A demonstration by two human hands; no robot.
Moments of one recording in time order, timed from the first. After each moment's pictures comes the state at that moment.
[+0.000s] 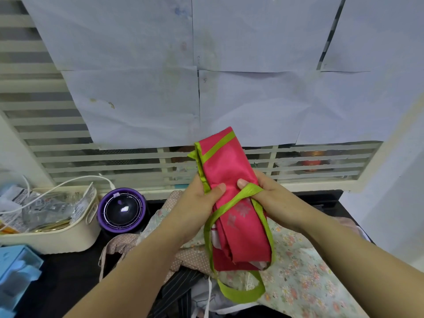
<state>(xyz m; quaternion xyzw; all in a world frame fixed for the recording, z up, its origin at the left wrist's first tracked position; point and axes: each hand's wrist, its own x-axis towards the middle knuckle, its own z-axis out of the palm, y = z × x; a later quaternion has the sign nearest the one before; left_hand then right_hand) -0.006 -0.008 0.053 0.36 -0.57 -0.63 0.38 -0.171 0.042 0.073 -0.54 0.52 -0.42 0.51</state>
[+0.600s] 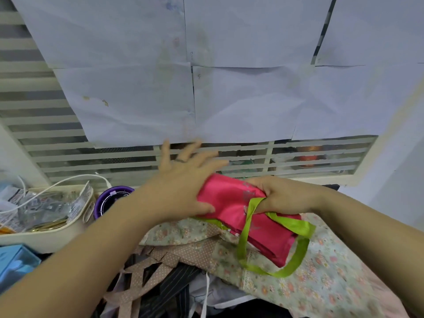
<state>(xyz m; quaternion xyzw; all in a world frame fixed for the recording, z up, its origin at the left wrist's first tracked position) 0.018 -0.013 0.114 0.36 -0.93 0.03 0.00 -0.203 0.039 0.086 -0.72 0.54 -0.17 0.40</state>
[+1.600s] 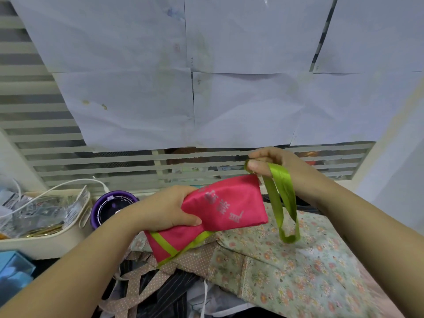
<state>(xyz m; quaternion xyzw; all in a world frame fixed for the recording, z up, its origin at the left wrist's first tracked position) 0.040 -0.037 0.078 0.39 -0.85 -0.35 0.03 -0.207 0.036 0.113 -0.58 0.62 -0.39 0.35</state>
